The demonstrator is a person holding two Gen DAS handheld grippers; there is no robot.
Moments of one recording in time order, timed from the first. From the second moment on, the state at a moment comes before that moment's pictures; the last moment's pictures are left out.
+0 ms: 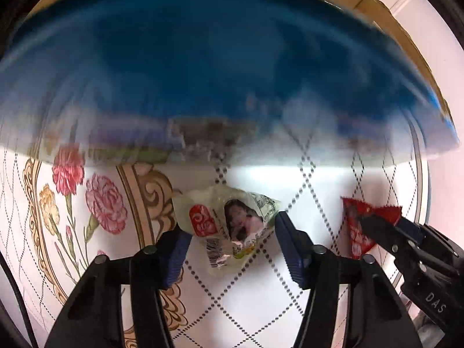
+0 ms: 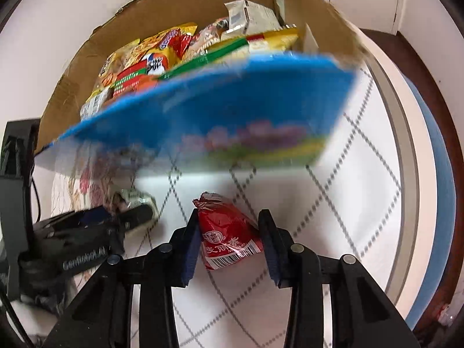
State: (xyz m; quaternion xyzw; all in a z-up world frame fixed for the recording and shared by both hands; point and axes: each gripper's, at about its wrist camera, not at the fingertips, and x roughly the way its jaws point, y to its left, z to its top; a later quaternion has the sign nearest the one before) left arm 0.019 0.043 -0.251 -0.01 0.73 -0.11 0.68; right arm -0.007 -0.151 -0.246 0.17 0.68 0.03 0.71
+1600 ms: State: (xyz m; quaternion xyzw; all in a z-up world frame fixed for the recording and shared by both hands) left arm -0.140 0.070 -0.264 0.00 0.77 -0.13 0.62; right arm -0.171 -0.111 -0.256 0.16 0.74 0.03 0.65
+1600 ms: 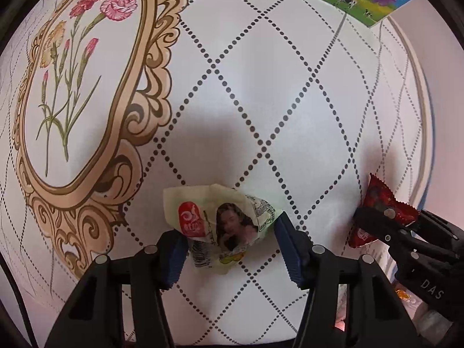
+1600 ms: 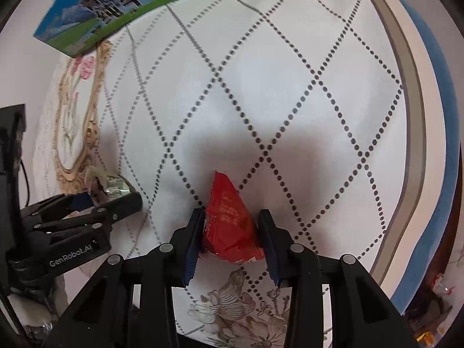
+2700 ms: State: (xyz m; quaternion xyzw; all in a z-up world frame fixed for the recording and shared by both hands) left arm 0.230 0.029 -0.169 0.07 0.67 -0.13 0.72; right arm 0.201 -0.152 -0.175 0.21 0.64 0.05 0.74
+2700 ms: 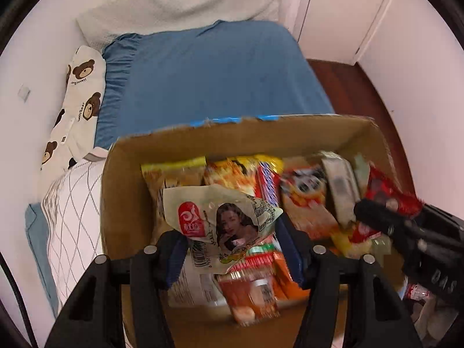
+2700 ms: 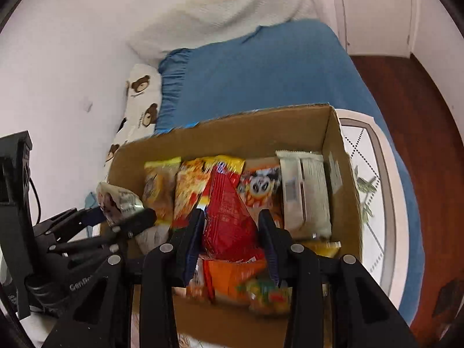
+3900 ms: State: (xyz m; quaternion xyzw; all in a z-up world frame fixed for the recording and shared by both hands) left arm 0.139 0.064 -0.103 0.04 0.60 -0.09 0.79; right arm 0.110 -0.144 -0.118 0.07 0.61 -0.03 0.79
